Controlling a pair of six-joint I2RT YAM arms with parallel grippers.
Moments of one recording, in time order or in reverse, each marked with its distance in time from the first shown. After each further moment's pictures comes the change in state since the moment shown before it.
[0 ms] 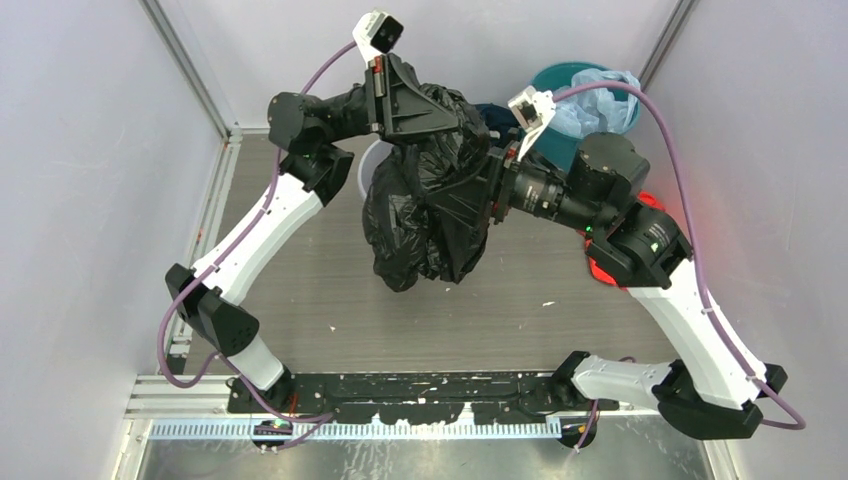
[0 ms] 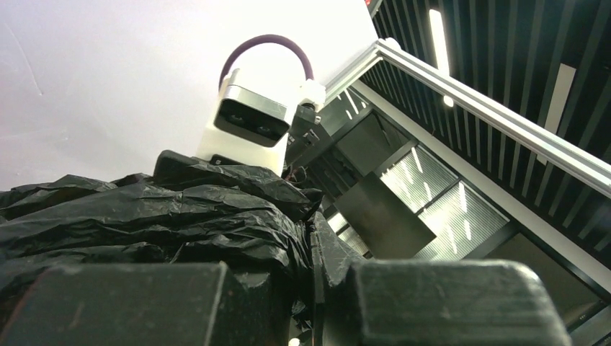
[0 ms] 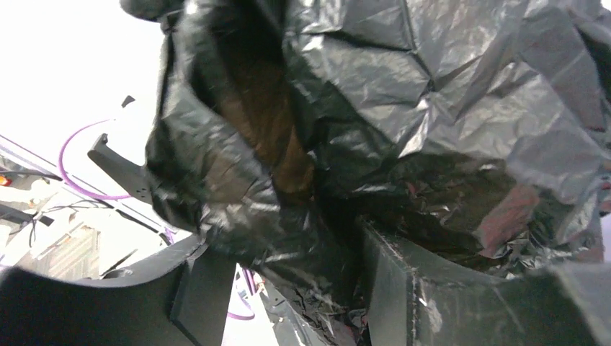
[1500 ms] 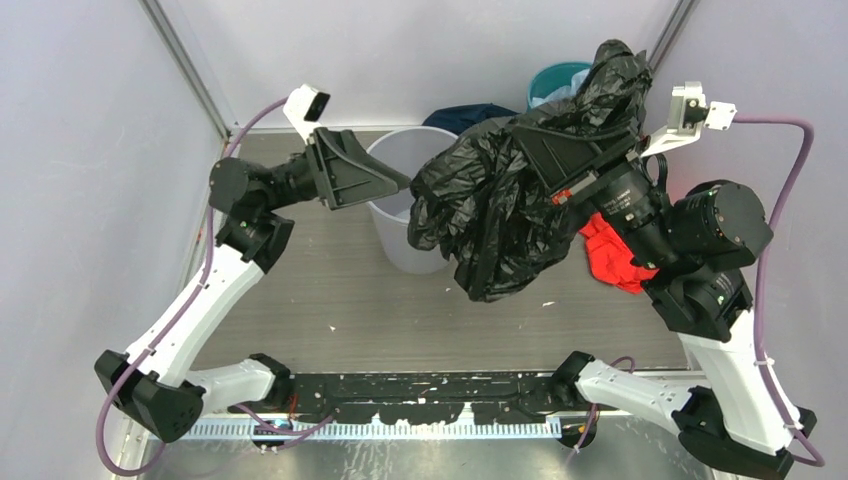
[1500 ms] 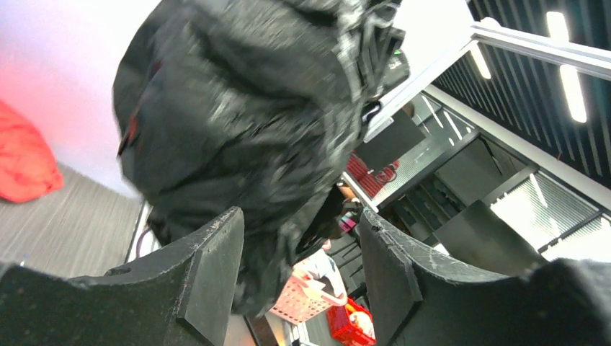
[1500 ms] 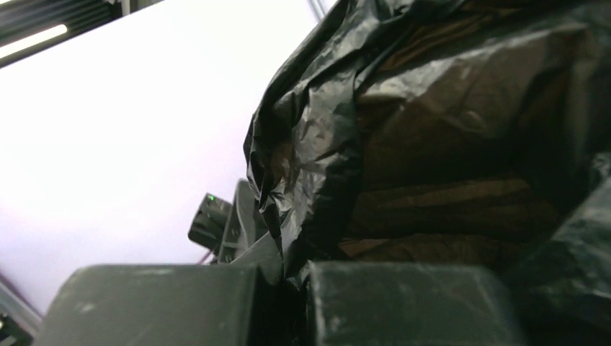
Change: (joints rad) left arm 0.125 -0.483 -0.554 -0.157 -0.019 0.365; right arm 0.000 -0.184 -0.060 0.324 0.331 0.111
